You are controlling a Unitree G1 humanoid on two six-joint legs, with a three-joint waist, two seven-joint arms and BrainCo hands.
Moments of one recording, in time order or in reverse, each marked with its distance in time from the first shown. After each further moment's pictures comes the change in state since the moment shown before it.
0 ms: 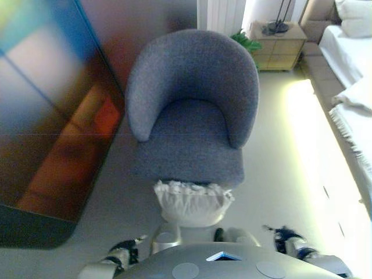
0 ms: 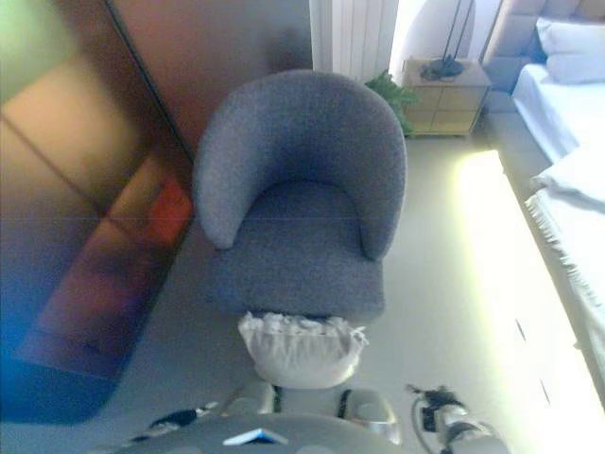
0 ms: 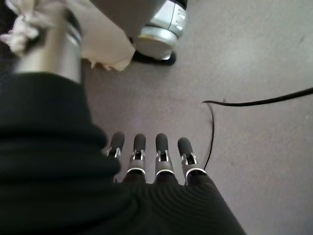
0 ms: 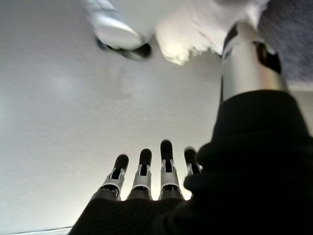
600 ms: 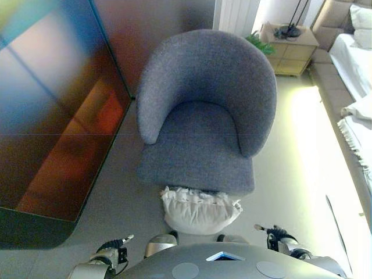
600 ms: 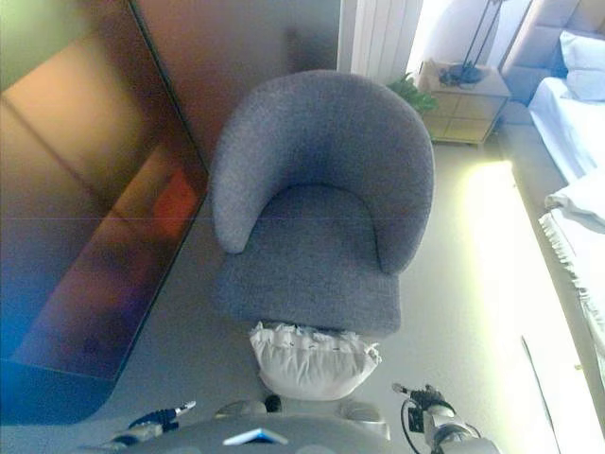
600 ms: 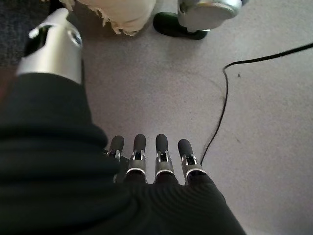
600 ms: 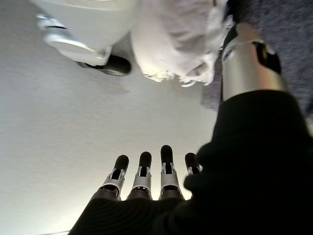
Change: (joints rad) left arm -0.019 0.065 0.002 -0.027 -0.039 0.011 0.072; right arm -0.070 0.013 -0.018 -0.052 -0.031 -0.104 -0.024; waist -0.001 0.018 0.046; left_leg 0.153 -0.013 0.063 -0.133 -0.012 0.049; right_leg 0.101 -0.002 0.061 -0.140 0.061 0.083
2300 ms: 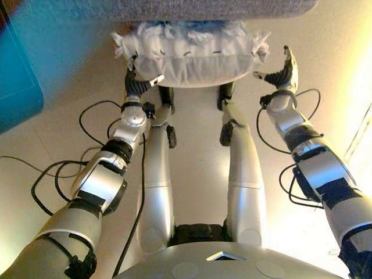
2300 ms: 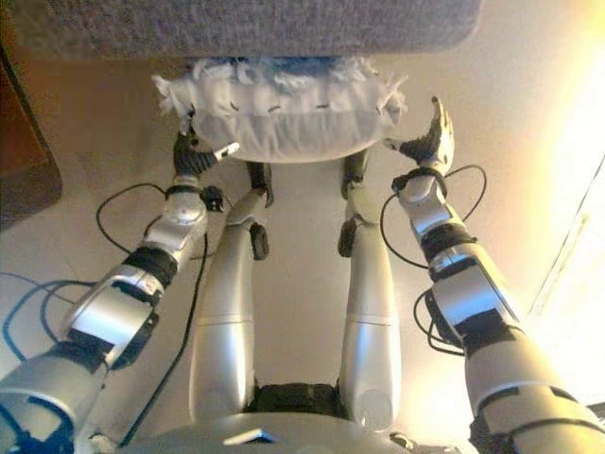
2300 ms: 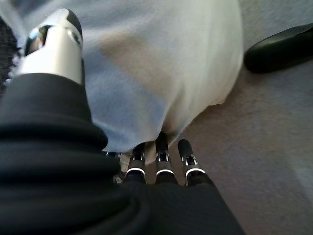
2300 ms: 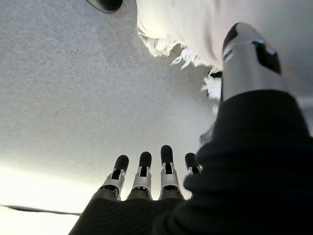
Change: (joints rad) left arm -0.838 0.078 -0.435 -0.307 -0.098 -0.493 0.214; right arm -0.923 -0.161 0.383 -0.160 -0.109 -0.106 -0.402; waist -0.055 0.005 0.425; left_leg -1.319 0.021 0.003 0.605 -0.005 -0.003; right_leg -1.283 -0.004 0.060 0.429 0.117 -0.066
